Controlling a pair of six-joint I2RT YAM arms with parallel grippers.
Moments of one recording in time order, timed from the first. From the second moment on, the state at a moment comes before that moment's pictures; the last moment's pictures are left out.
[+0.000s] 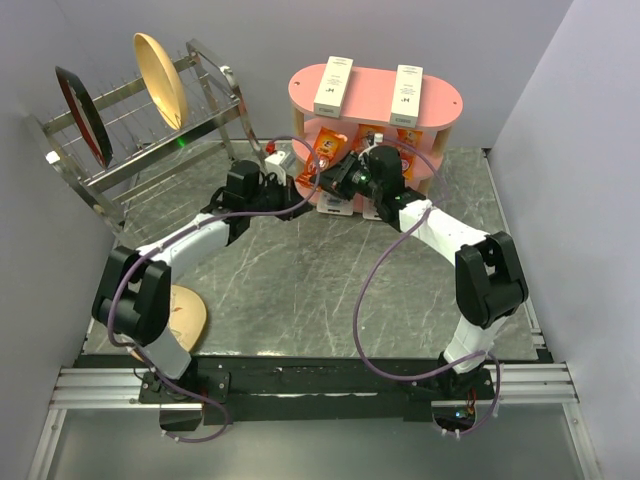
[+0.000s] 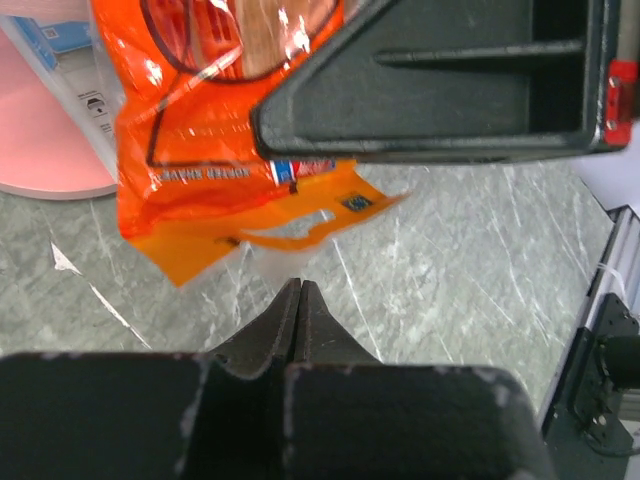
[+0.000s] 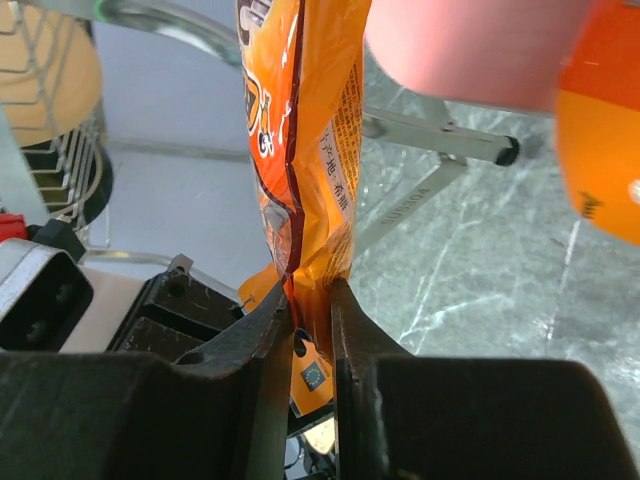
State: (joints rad) left arm -0.43 1.63 1.12 0.15 0.54 -0.28; right arm 0.43 1.74 1.27 0.21 -0.39 1.06
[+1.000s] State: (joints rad) left arm -0.46 1.78 1.26 0.23 0.51 -0.30; right arm 0.41 1.76 1.28 0.17 -0.35 1.08
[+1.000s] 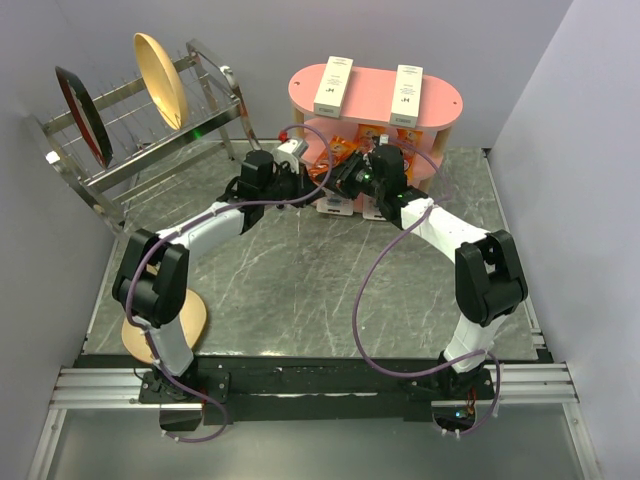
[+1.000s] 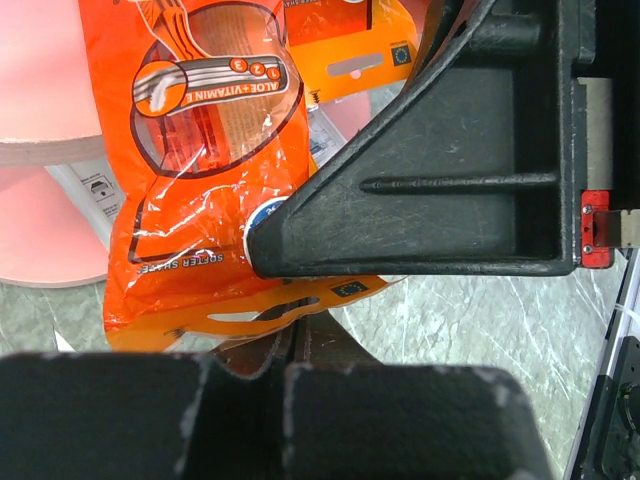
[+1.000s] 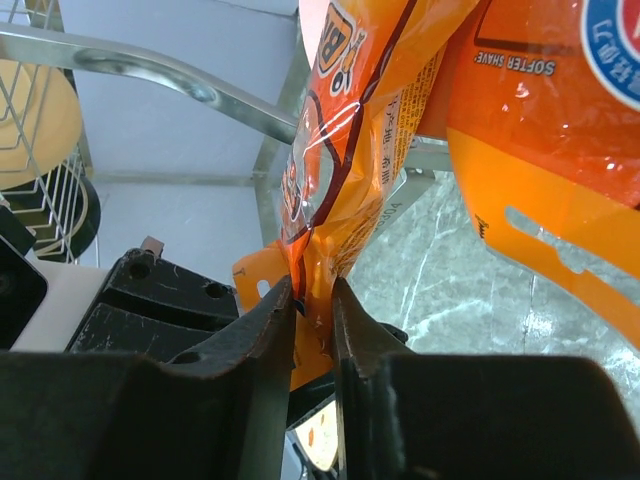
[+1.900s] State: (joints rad) left arm -0.47 1.74 1.23 0.23 0.49 -0.29; right arm 0.43 1.82 1.31 0.23 -0.41 1.07
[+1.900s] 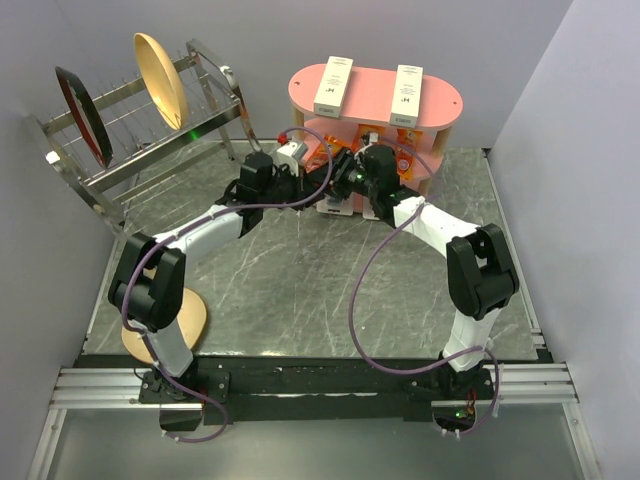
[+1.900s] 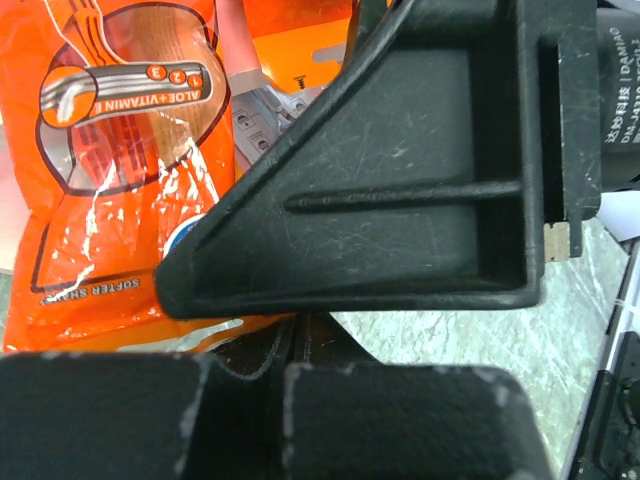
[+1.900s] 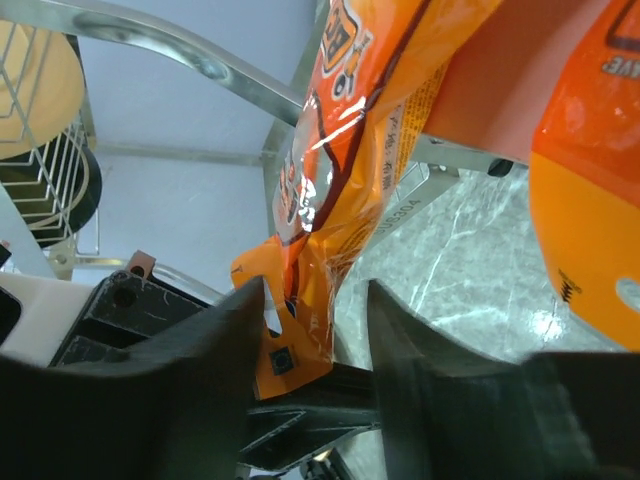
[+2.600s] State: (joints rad) left arm -0.48 1.78 1.29 0.22 0.47 -0.26; right arm 0.38 1.65 1.22 0.21 -0.42 1.06
